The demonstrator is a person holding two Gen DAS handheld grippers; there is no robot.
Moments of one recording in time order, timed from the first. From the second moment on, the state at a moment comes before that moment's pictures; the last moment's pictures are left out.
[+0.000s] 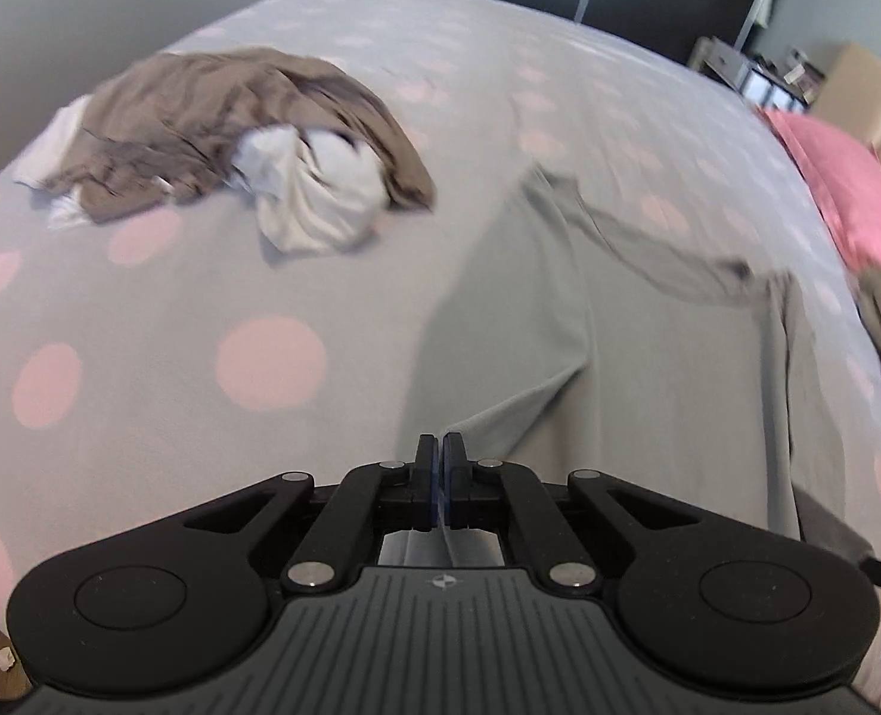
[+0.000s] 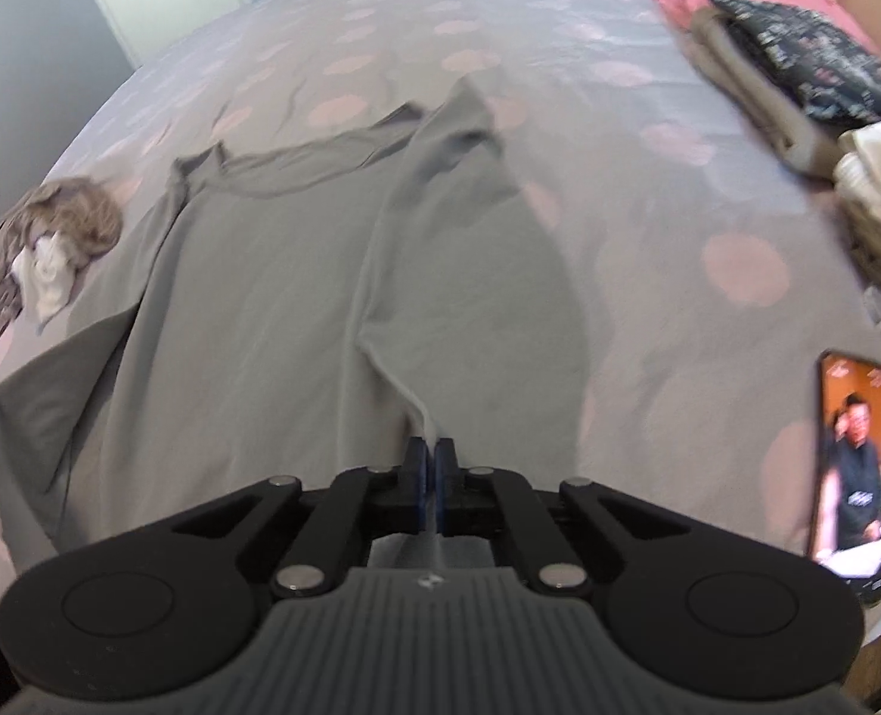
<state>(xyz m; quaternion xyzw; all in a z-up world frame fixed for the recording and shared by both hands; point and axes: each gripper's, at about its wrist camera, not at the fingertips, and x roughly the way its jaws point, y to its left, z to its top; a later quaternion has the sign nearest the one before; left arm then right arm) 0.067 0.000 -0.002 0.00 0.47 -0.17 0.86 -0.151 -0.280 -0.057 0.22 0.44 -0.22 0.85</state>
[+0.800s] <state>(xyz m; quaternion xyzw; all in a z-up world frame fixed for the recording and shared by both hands) 0.303 0.073 0.060 0.01 0.44 0.00 0.90 -0.096 -0.587 0.028 0.17 0.41 -0.51 0.74</state>
